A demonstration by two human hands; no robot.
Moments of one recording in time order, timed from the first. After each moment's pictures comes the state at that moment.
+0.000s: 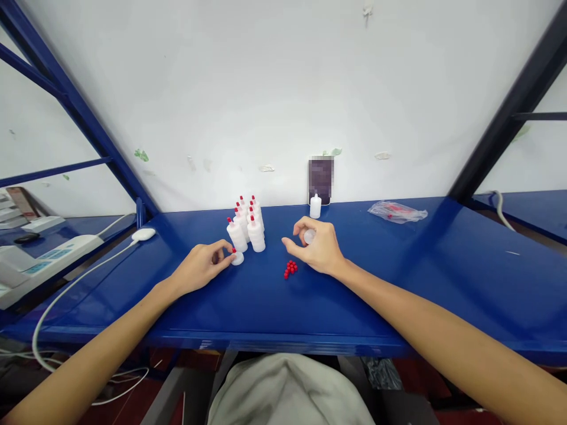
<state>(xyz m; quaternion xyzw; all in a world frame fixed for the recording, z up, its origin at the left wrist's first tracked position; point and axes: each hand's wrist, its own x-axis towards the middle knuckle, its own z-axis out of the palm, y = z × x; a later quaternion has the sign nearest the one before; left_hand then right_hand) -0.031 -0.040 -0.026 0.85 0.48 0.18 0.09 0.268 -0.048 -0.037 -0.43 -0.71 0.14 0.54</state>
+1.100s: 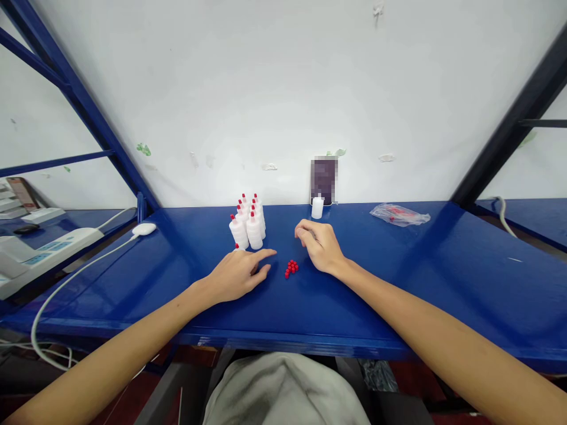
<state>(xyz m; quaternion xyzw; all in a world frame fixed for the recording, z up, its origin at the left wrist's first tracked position) 0.042 -0.060 -0.035 0.91 0.40 0.12 -0.01 0.277 -0.040 -0.041 -0.43 -0.74 0.20 0.48</state>
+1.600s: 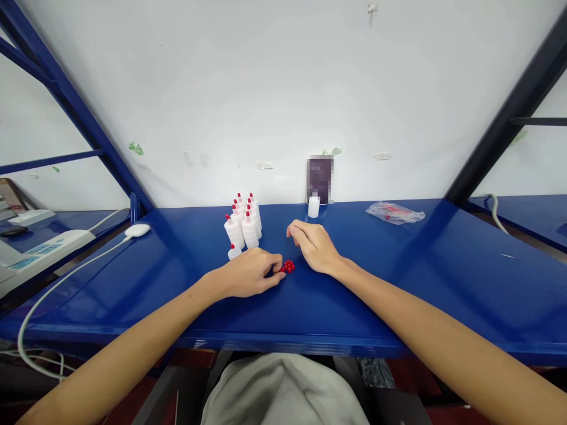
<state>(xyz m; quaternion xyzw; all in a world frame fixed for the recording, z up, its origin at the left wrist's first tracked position) 0.069 -0.049 -0.030 0.94 0.30 0.12 0.09 0.277 -0.039 -0.040 -0.42 -0.77 0.19 0.43</state>
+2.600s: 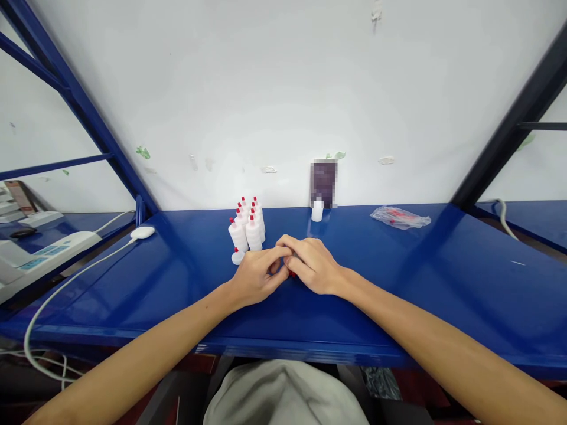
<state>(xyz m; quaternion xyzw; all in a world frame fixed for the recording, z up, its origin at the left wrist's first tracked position) 0.084 -0.055 -0.050 0.89 0.24 0.40 0.03 0.264 -0.066 -0.023 -0.33 -0.86 0.19 0.35</state>
